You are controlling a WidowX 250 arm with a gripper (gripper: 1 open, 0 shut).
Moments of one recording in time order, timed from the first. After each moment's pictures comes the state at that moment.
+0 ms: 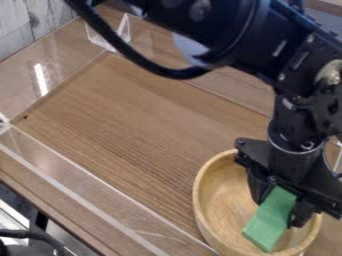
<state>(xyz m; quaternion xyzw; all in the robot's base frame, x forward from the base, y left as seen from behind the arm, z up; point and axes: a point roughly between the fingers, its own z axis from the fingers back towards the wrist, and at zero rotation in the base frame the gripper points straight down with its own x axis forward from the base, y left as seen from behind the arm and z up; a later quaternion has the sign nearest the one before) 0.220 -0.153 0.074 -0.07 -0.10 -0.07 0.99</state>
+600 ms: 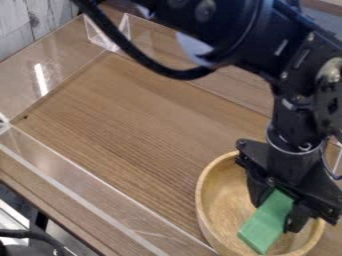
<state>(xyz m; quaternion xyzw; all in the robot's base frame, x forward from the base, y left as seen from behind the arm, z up) 0.216 -0.148 0.071 -0.07 -0.07 -0.11 0.99</state>
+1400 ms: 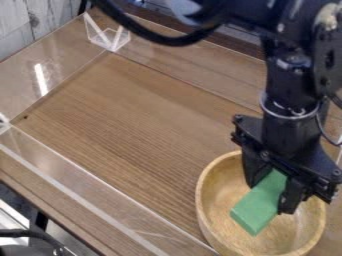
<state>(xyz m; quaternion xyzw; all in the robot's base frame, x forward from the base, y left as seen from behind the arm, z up) 0.227 -0.135 0.088 -0.08 -0.06 -0.12 0.99</state>
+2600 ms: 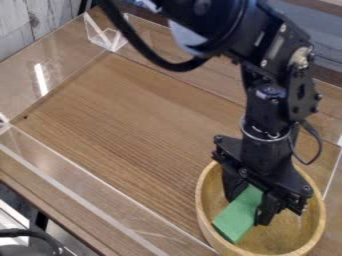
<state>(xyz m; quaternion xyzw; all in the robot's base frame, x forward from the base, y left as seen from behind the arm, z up) 0.221 -0.119 0.059 -0.06 -0.03 -0.10 0.99</state>
